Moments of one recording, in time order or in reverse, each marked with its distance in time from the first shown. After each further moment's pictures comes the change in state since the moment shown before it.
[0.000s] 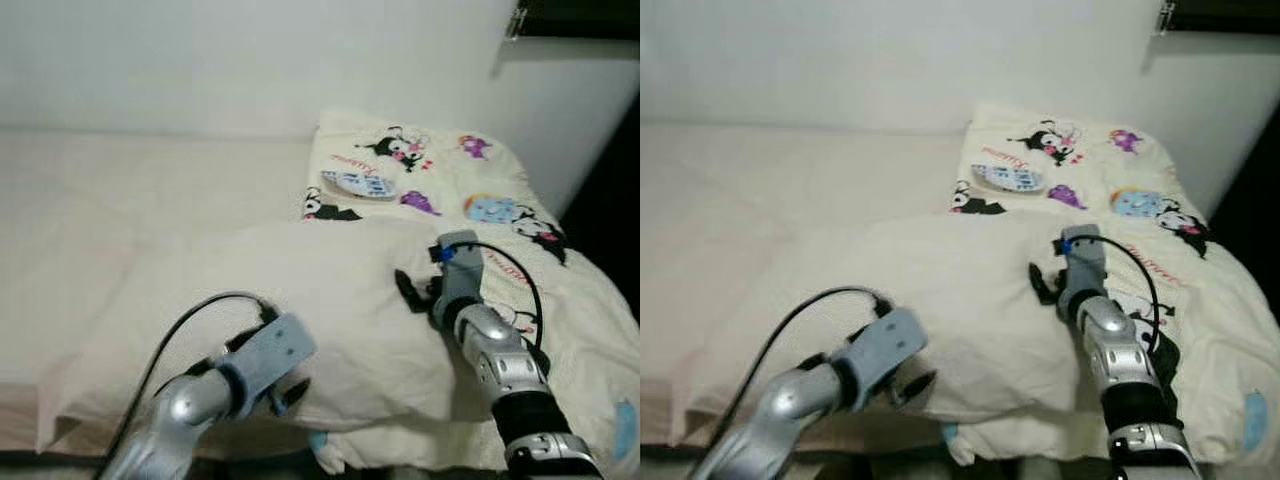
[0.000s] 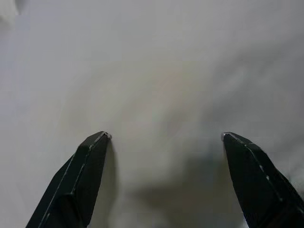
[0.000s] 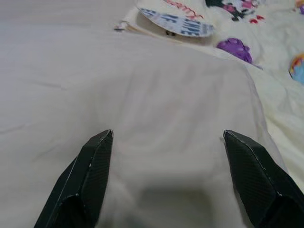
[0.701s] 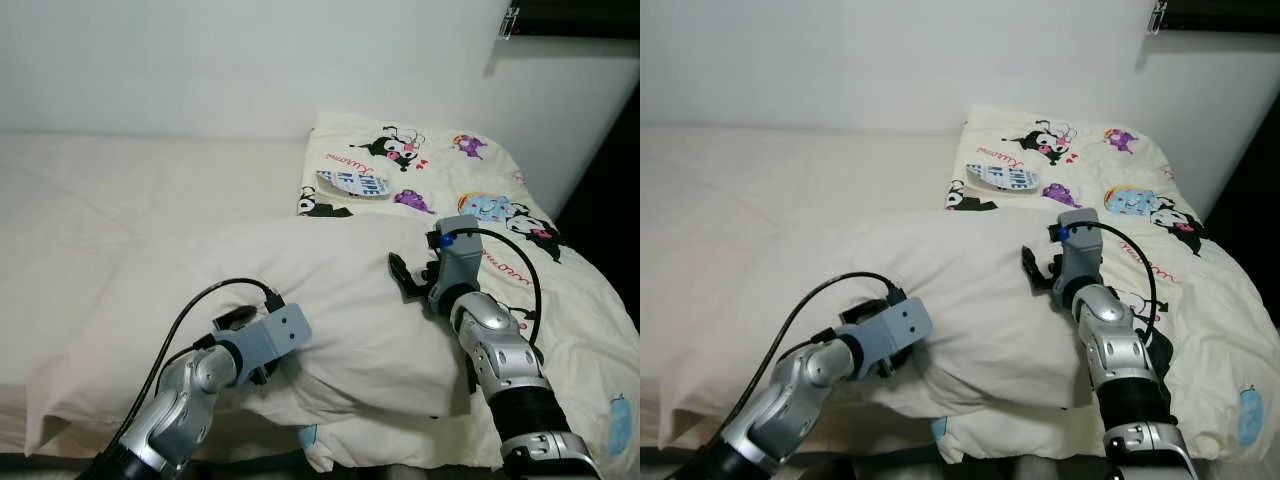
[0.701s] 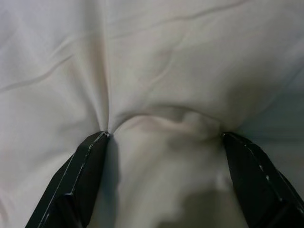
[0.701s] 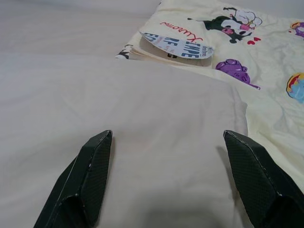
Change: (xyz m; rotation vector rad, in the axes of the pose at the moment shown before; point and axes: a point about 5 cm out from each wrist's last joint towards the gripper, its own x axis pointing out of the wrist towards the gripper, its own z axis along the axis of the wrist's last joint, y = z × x) left arm 0.017 0.025 -0.040 0.215 0.278 0.111; right arm 0.000 0.008 0.019 0.023 -0.069 0.034
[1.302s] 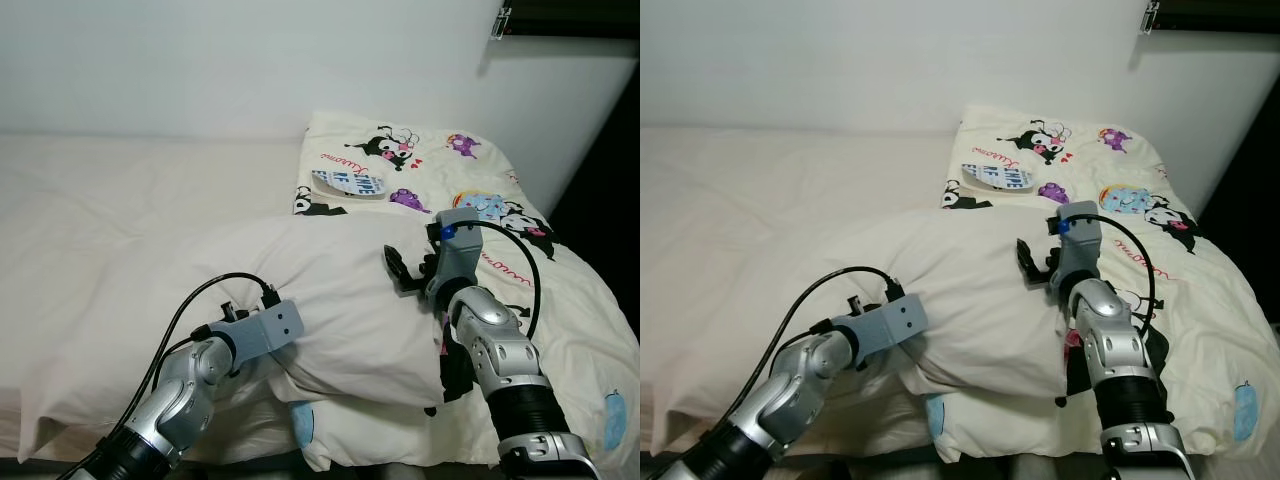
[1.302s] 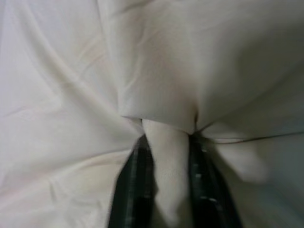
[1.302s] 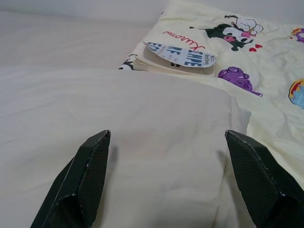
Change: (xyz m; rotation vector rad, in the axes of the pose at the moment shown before) left arm 0.010 0.005 -0.008 0.082 0.070 0.061; right arm 0.000 0.005 0.011 0.023 -0.028 0.022
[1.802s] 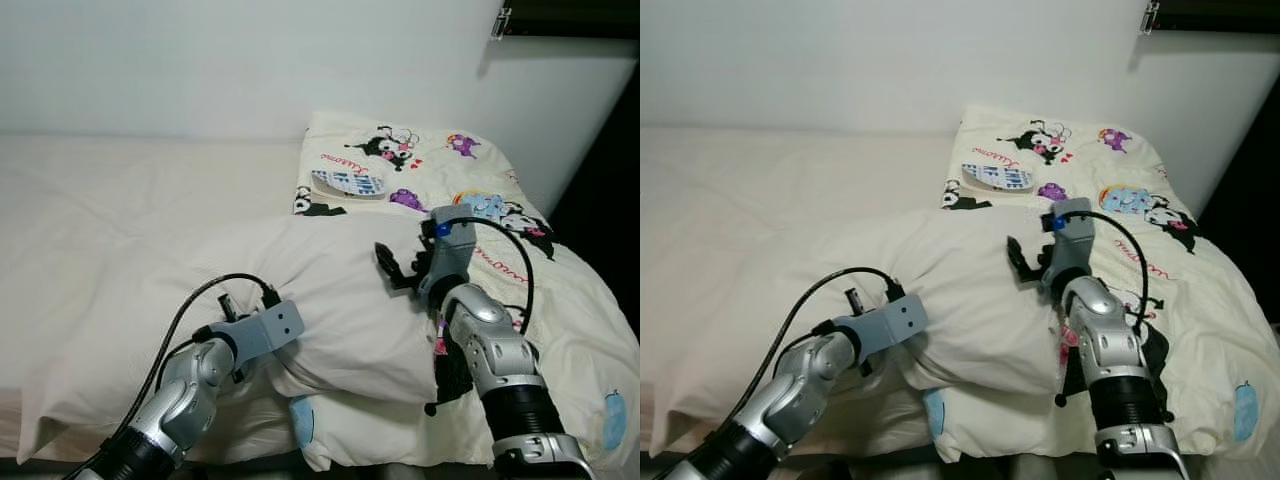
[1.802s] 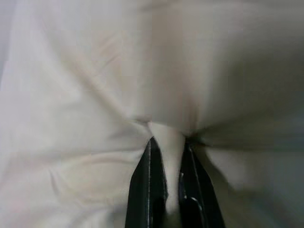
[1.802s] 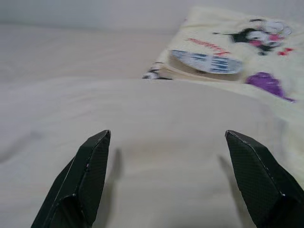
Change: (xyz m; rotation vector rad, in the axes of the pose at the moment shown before) left arm 0.004 0.004 0.002 -0.197 -0.037 0.060; right arm -0.001 0.019 0.004 0.065 -0.030 0.099
